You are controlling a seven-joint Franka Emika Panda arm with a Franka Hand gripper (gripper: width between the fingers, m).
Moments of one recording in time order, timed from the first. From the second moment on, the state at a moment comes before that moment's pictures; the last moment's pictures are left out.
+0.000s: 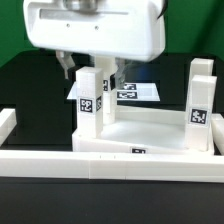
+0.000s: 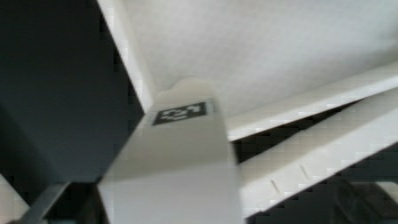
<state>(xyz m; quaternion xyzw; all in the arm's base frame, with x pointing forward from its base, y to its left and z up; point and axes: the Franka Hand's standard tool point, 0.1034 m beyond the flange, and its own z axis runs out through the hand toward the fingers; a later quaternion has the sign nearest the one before) 0.603 -0.056 0.126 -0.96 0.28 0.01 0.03</state>
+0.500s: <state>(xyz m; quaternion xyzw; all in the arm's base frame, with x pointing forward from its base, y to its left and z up) 0.605 -0.045 0.133 -0.96 0.29 0.02 0.03</state>
